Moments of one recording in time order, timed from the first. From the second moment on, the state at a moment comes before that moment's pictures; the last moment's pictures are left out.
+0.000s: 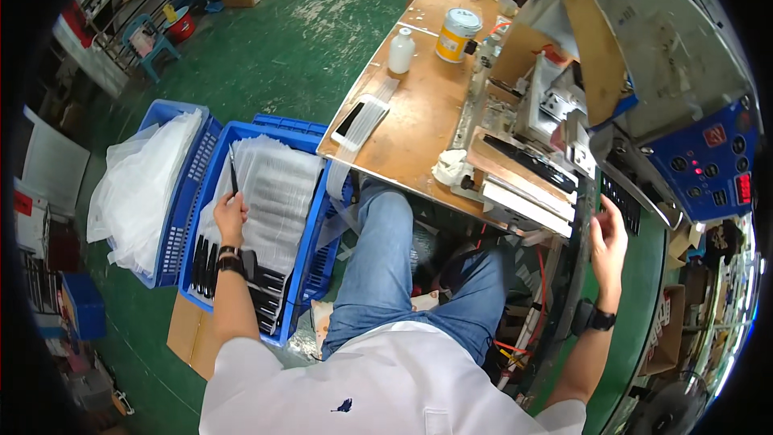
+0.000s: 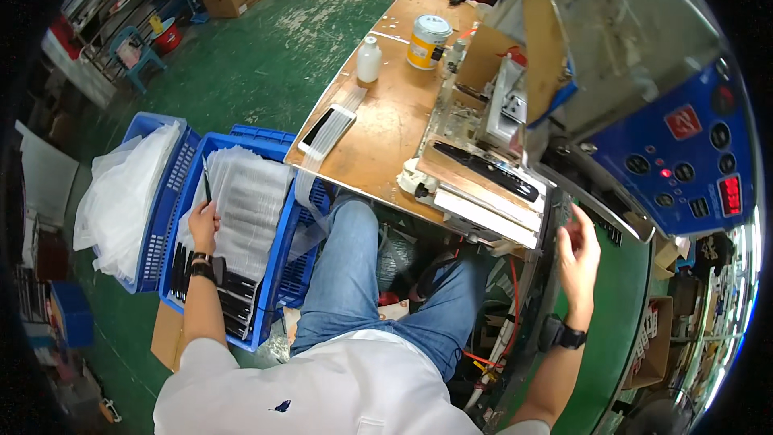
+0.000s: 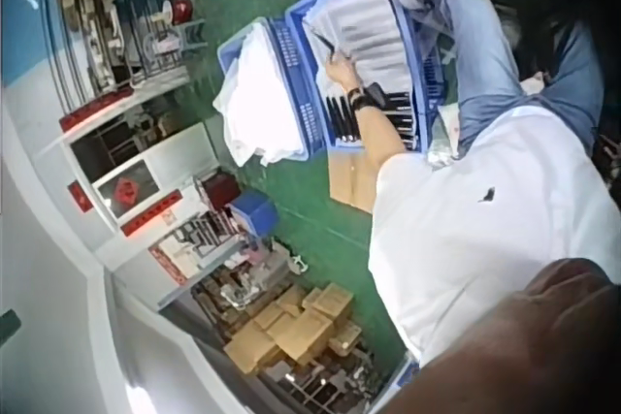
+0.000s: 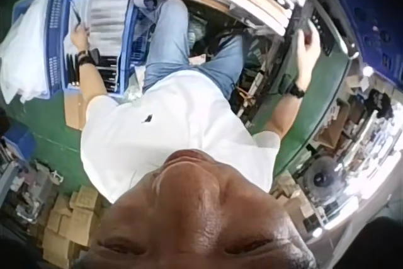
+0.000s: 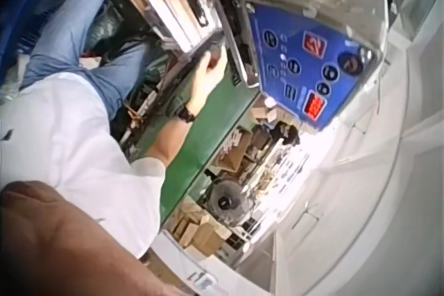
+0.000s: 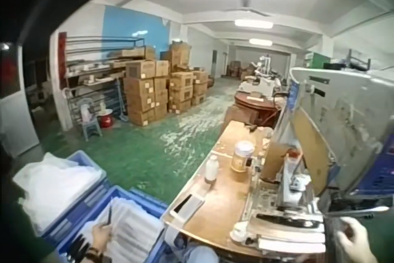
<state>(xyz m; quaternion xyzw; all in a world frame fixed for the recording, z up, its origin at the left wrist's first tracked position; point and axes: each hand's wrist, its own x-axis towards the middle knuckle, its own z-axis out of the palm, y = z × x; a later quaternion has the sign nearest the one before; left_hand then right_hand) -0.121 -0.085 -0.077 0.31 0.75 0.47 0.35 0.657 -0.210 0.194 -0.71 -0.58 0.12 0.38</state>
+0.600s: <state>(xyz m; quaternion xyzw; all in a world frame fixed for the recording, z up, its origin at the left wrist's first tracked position) 0.099 -0.057 0.154 0.49 0.53 0.53 0.45 0.605 -0.141 0.233 -0.62 -0.71 0.14 0.29</state>
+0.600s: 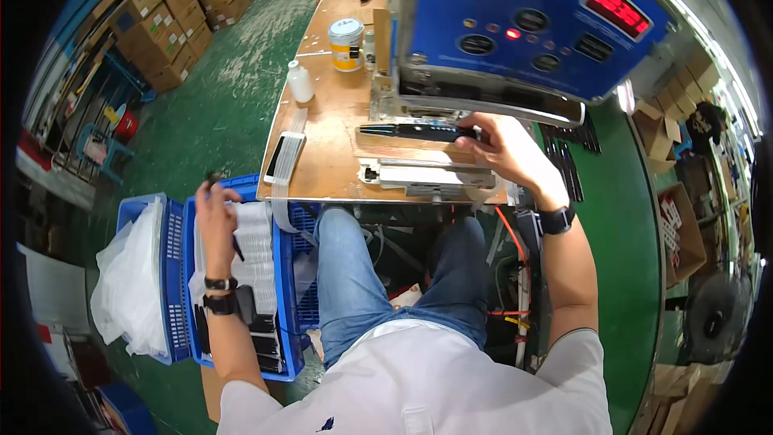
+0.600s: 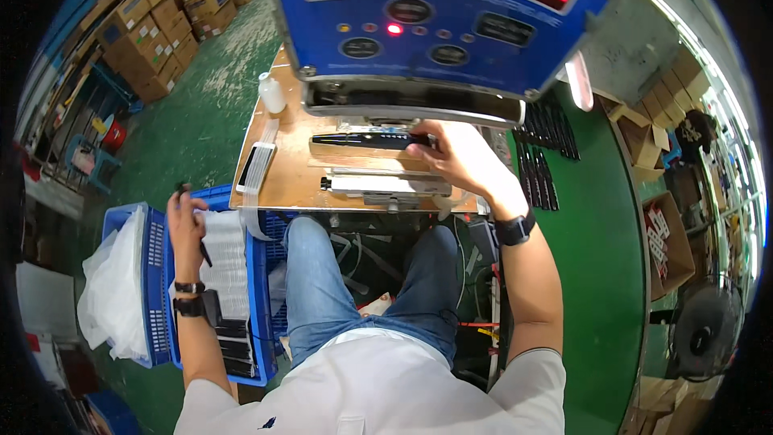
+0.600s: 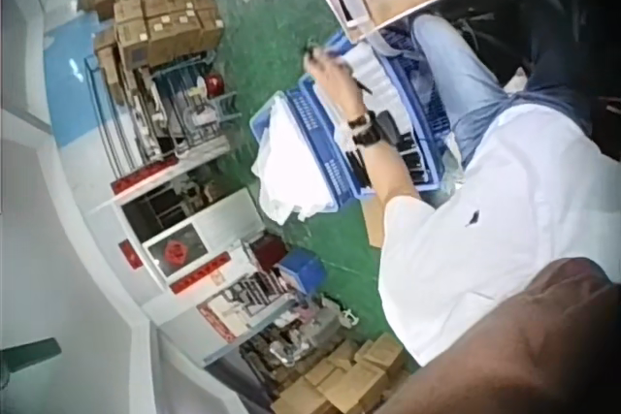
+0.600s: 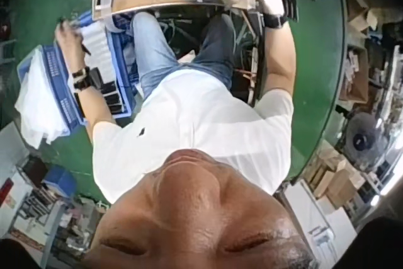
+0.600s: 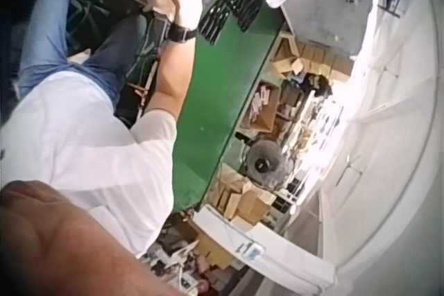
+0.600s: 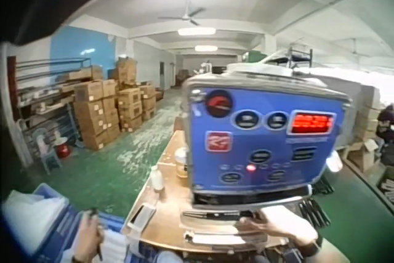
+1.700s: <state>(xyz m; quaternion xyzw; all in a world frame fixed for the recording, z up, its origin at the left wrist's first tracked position) 0.255 -0.106 0.168 0.85 0.23 0.46 0.10 0.898 -0.409 0.043 -0.90 -0.39 -0.16 0.09</state>
